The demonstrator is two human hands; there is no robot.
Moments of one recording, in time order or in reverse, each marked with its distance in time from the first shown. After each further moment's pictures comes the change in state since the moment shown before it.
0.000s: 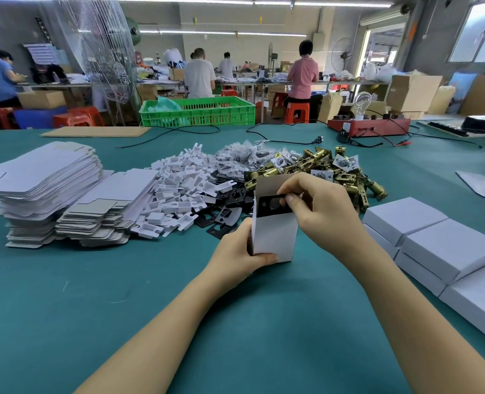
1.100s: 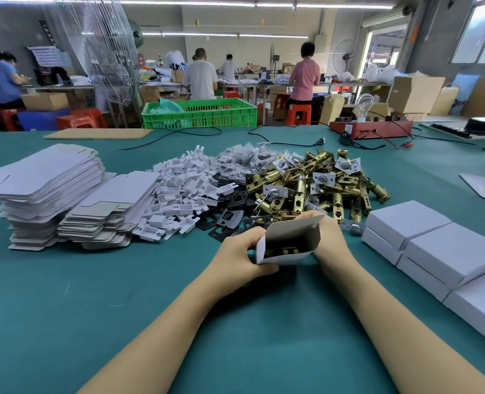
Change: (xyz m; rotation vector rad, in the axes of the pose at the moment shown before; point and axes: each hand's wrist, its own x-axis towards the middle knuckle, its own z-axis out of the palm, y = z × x) left_hand -0.002 -0.004 -0.005 -0.019 -0.038 0.145; right_hand -0.013 0.066 0.044 0.447 0.067 0.628
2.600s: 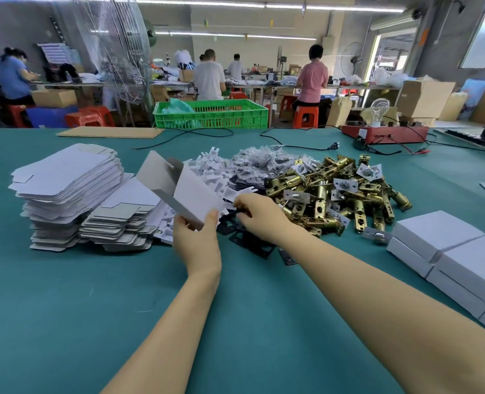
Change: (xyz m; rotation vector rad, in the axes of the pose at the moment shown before) left_hand 0.016 -0.019 -0.050 -0.363 1.140 -0.259; right_hand 0.050 -0.043 0.117 -0.783 -0.397 -0.491
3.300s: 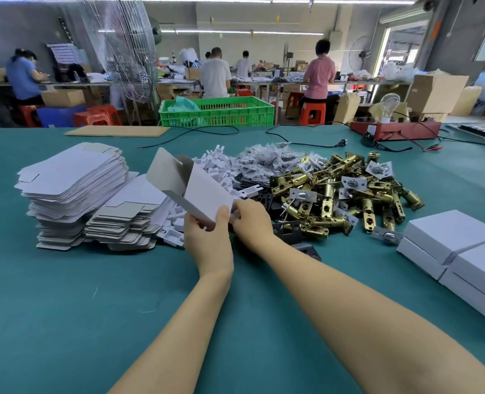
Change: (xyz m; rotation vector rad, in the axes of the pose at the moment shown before) left_hand -0.008 0.000 0.006 -0.012 -0.017 0.040; right_hand 0.016 -0.018 0.043 0.109 0.160 0.191
